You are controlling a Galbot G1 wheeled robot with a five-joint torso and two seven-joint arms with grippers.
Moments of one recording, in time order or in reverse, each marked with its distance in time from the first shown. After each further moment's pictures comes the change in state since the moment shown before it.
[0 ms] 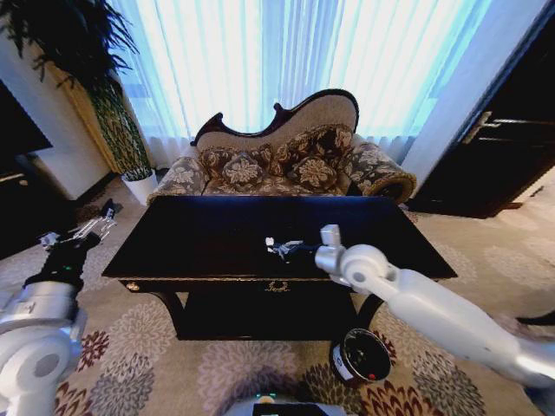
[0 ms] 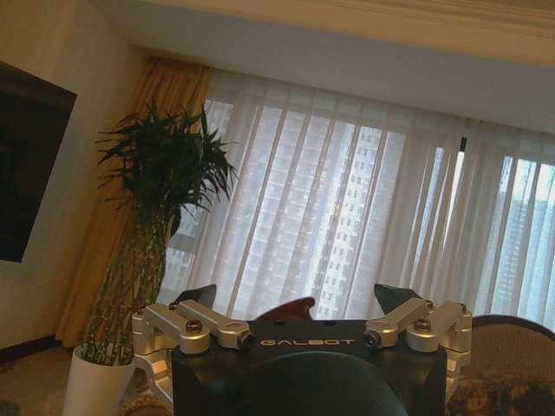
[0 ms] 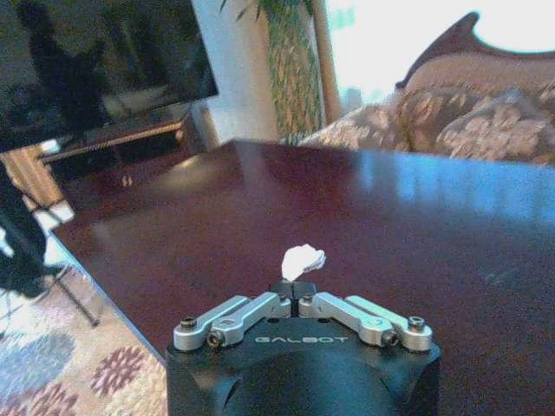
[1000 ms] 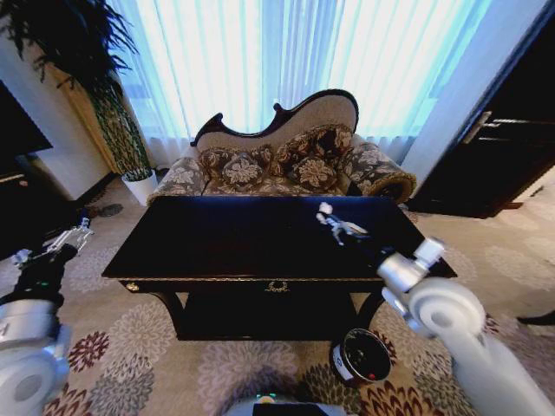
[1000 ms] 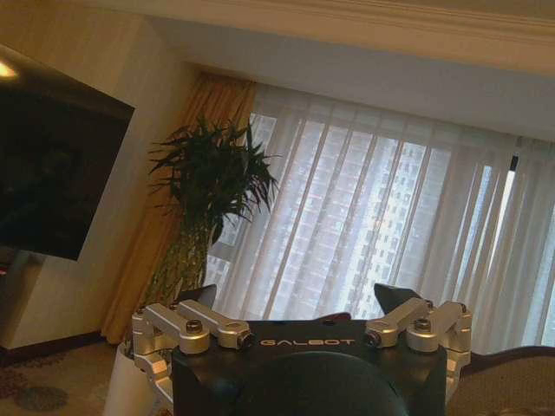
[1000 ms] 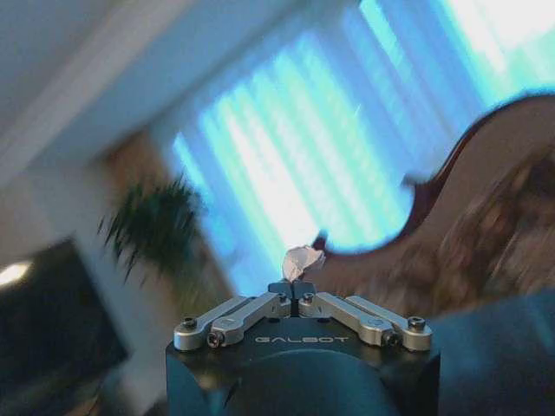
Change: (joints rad) left arm 0.060 -0.094 -0.099 -0.033 -0.034 -0.015 -0.008; right arm -0.785 0.320 0.824 0.285 -0.066 0.338 0.036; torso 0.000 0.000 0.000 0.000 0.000
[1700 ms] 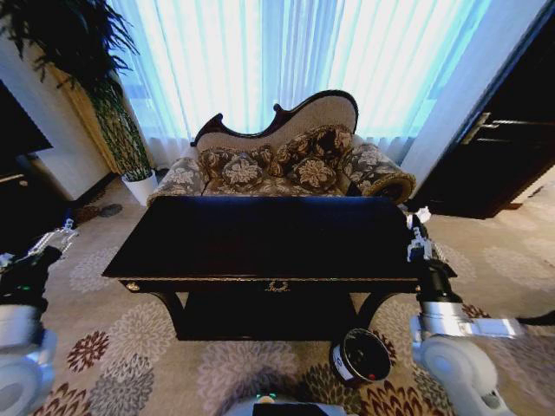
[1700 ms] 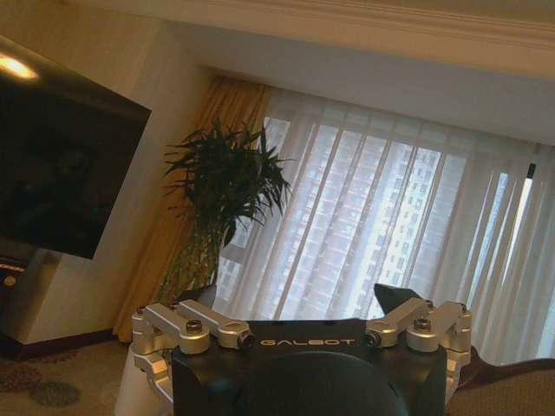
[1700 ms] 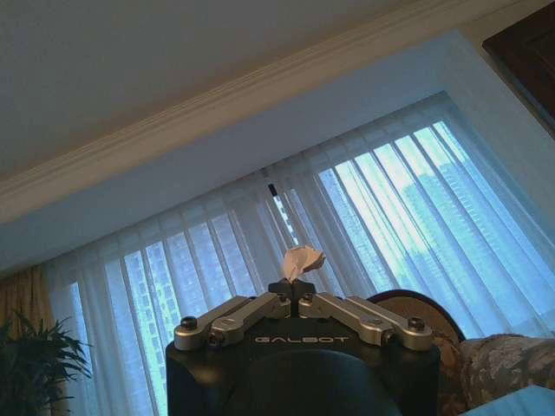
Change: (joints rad) left arm 0.016 -0.011 -0.054 0.001 -0.048 0.000 -0.004; right arm -0.259 0.147 0.161 -0.241 -0.181 0.618 -0.272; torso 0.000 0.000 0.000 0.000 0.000
